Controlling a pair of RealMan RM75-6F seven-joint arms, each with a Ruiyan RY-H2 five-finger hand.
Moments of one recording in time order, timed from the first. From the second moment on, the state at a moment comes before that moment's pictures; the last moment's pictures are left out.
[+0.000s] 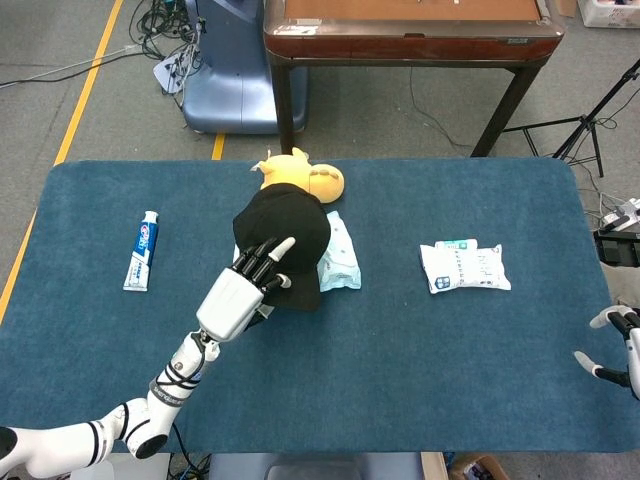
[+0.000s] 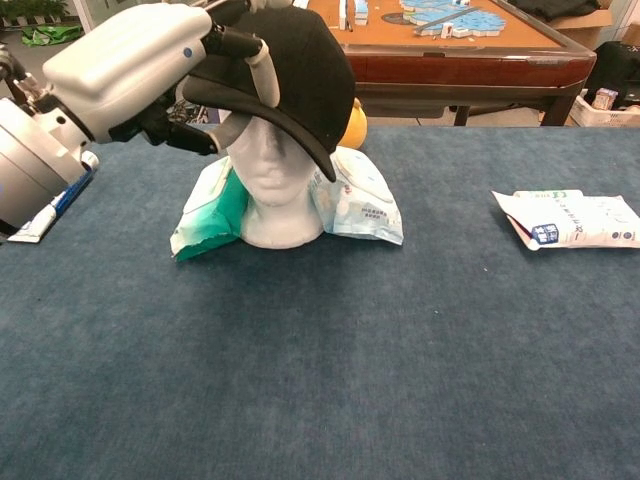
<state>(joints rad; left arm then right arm) -0.70 -1.66 -0.19 -1.42 1.66 1.38 0.29 0.00 -1.01 0.10 -1.66 -1.39 1.50 -0.01</state>
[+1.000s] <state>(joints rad) -0.74 -1.63 -0.27 -1.58 1.52 1.30 0.42 0.01 -1.01 0.10 -1.66 -1.37 1.47 -0.03</state>
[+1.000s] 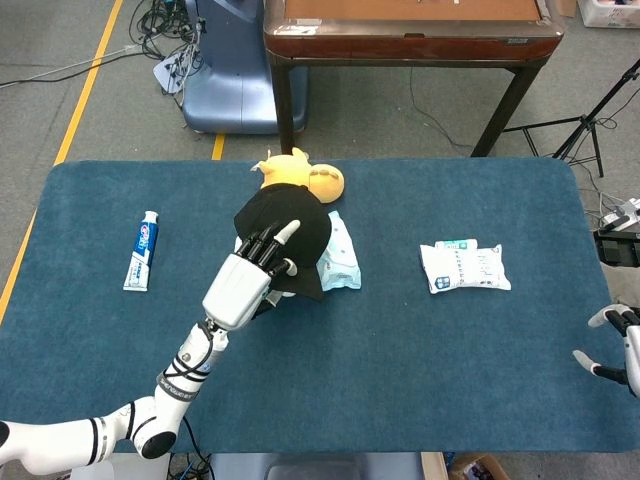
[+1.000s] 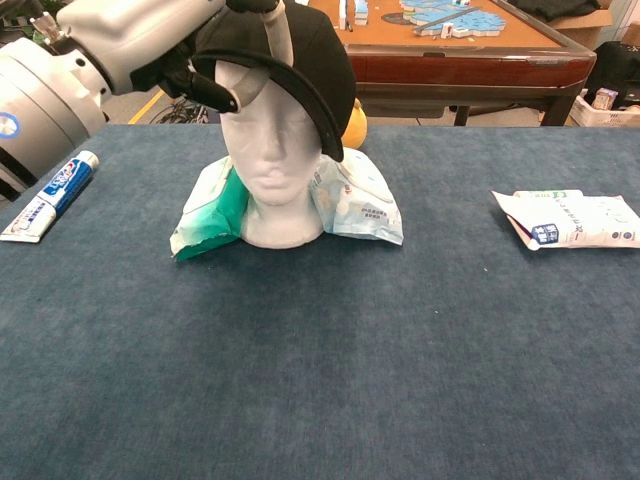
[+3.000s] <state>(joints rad) -0.85 -1.62 -0.36 -1.56 1.29 1.21 0.50 0.01 -1.00 0.10 -1.65 -1.35 1.46 0.00</state>
